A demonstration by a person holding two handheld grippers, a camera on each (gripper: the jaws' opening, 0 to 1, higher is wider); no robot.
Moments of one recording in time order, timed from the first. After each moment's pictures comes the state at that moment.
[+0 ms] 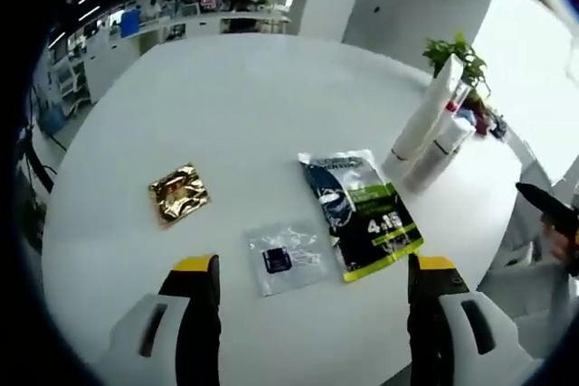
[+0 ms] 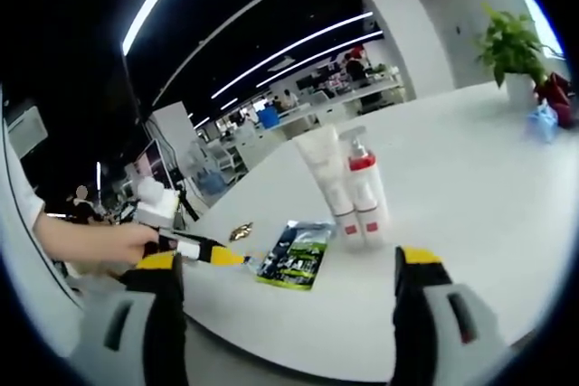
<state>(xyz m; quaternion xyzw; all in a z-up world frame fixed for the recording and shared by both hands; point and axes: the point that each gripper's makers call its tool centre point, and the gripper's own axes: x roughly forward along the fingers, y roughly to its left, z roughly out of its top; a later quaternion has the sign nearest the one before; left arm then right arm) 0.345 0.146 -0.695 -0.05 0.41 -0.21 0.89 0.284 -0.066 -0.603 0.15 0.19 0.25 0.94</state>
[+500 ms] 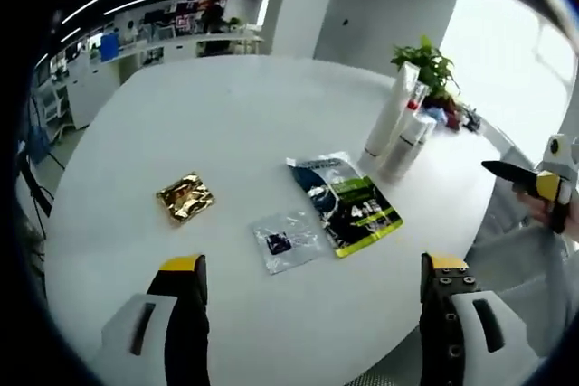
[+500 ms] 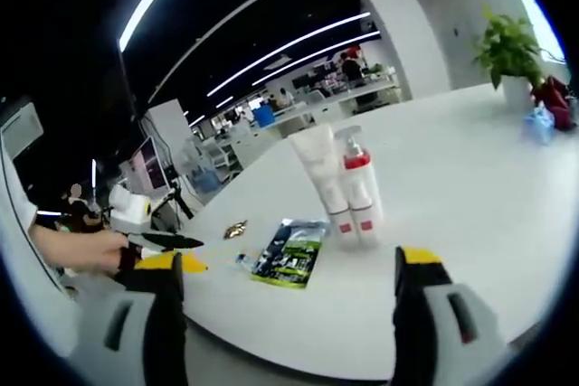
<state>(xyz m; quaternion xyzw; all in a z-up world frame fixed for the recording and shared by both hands) 0.320 0.161 -0.679 -0.04 0.36 -0.26 0.90 0.284 -0.068 -0.606 0.14 0.19 0.24 0.94</state>
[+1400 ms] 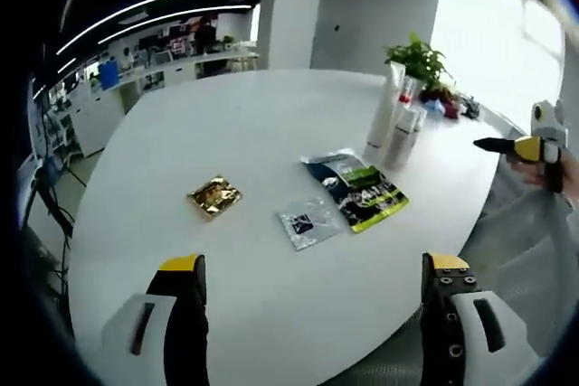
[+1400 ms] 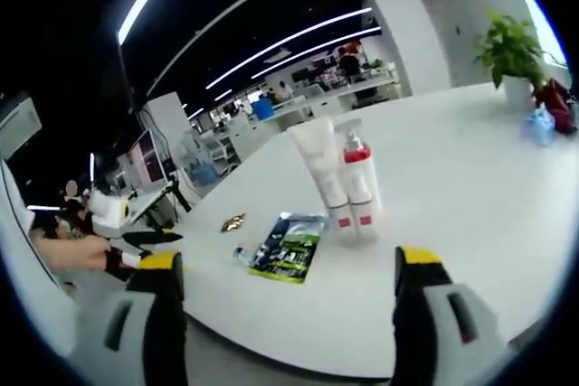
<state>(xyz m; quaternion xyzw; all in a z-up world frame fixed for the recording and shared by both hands) 0.296 0.194 -0.678 0.01 0.33 -0.25 0.91 0.283 -0.067 -0.611 0.13 0.21 0.24 0.94</state>
